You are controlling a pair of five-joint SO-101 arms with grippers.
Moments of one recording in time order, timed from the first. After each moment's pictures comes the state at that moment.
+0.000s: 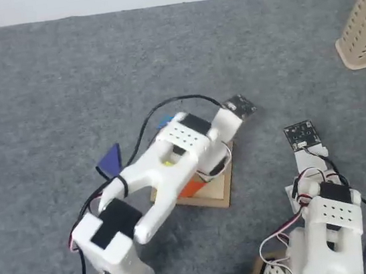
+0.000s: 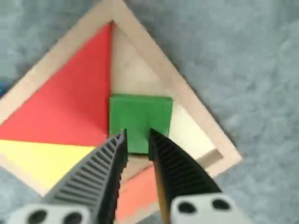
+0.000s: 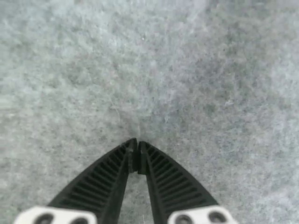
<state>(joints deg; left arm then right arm) 31.0 13.7 20.4 68.3 -8.2 16.3 -55.9 82.8 53.5 29.2</state>
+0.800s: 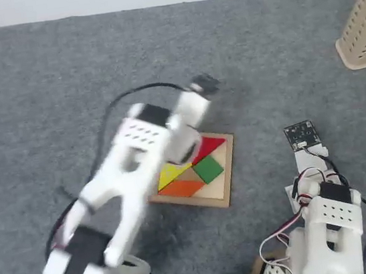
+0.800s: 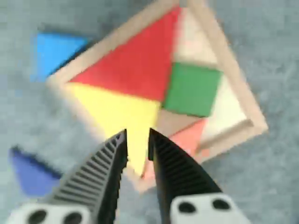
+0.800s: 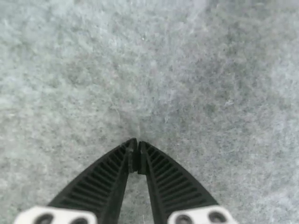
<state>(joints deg) 20.4 -3.0 22.6 76.1 -10.9 16.3 -55.9 82.8 53.5 29.2</state>
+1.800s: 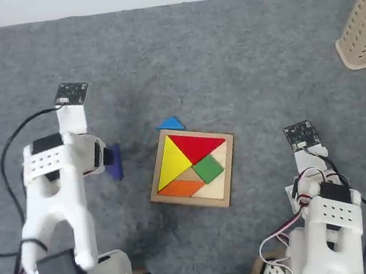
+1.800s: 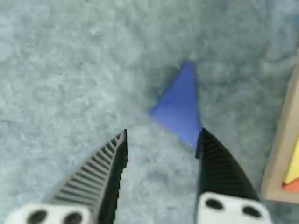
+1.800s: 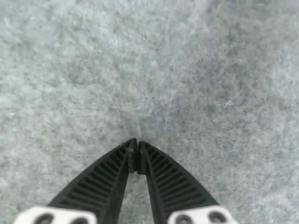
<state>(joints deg) -18.9 -11.8 40.1 61.6 -12.9 16.3 -55.9 82.8 53.5 29.6</state>
